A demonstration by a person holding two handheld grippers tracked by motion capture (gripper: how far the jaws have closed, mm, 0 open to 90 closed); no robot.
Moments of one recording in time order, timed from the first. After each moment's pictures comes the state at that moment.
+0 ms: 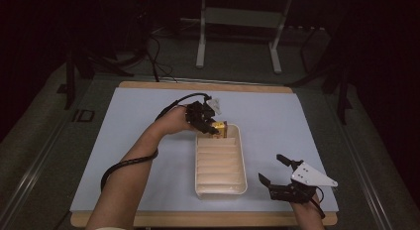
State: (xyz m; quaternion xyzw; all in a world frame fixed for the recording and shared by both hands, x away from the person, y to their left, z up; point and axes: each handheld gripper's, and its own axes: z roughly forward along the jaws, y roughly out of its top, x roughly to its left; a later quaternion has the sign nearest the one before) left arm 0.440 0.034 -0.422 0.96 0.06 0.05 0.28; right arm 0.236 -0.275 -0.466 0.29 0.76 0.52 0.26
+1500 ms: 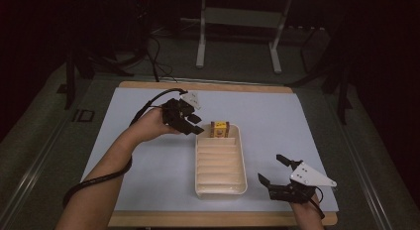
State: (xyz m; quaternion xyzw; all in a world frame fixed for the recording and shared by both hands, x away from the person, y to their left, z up) left arm 0.391 0.090 -0.370 0.94 0.13 0.06 0.31; right arm 0.236 -0.273 -0.466 0.29 0.77 0.51 0.26
